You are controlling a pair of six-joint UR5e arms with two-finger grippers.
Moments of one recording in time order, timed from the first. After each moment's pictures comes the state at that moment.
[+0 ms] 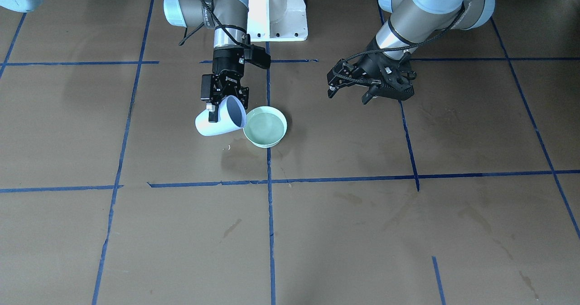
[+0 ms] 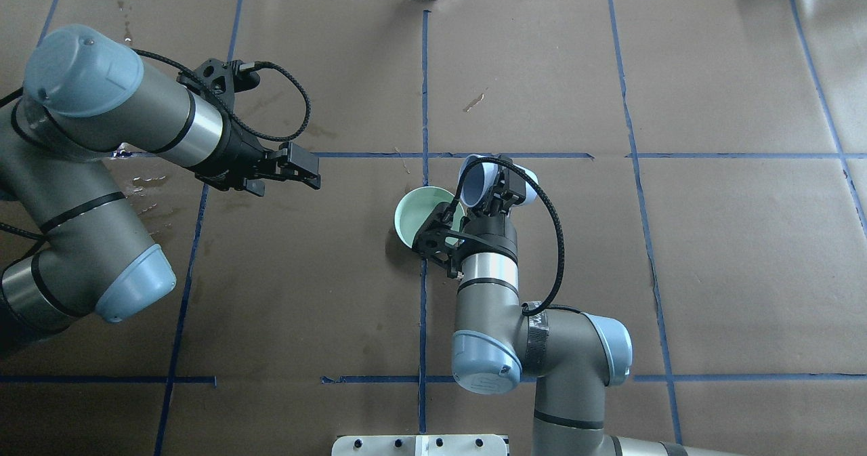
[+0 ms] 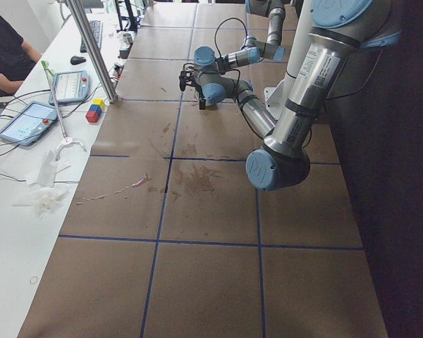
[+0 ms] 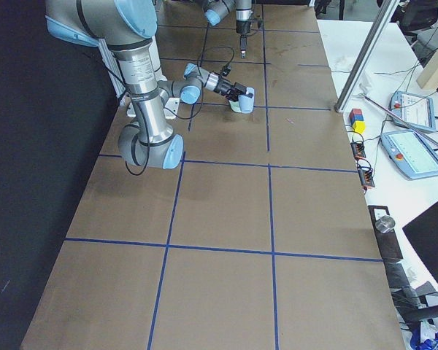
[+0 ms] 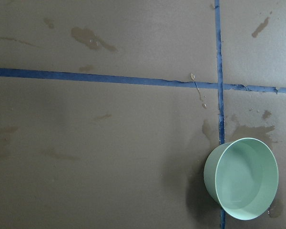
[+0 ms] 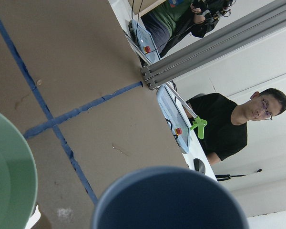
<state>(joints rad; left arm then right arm) -0.74 -1.99 -1.87 -1.88 -2.14 -1.21 0.20 -1.03 1.68 -1.43 0.52 0.35</state>
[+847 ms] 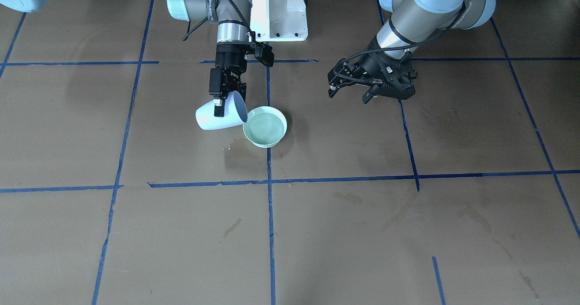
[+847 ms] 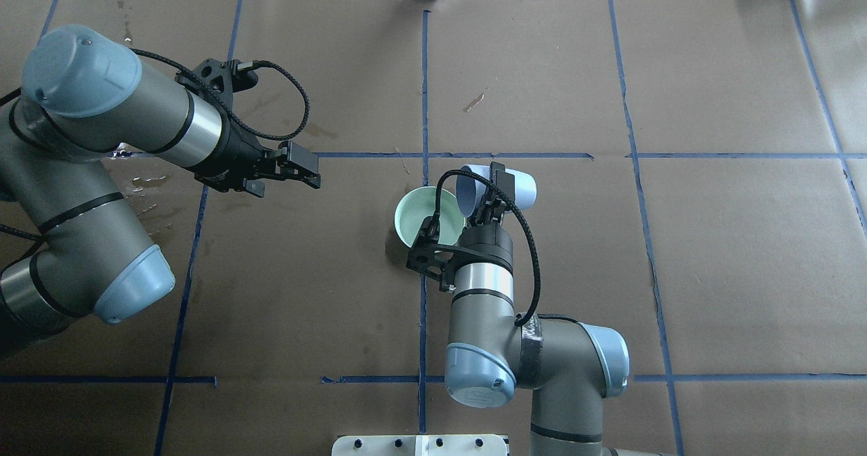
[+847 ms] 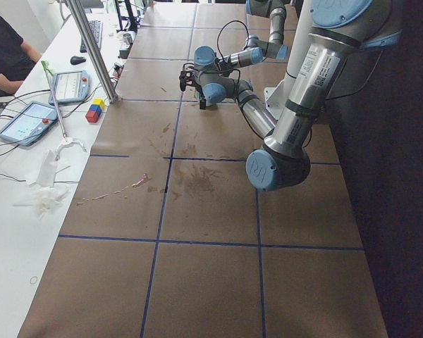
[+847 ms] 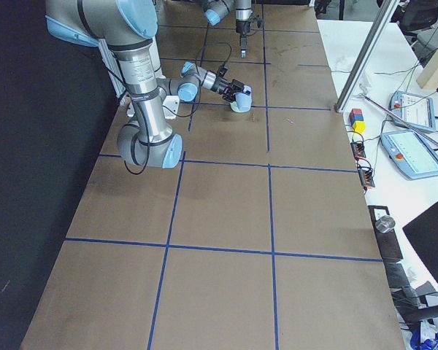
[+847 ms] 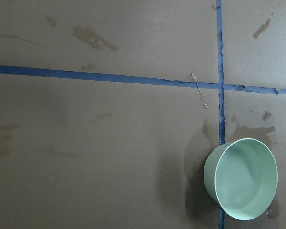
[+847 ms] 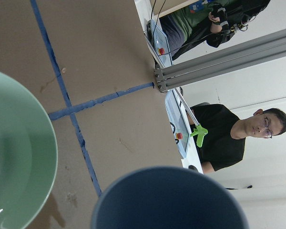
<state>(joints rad) -0.74 -1.99 -1.88 -1.88 -2.14 -1.24 0.18 -1.02 1.70 -1.51 0.50 0.24</state>
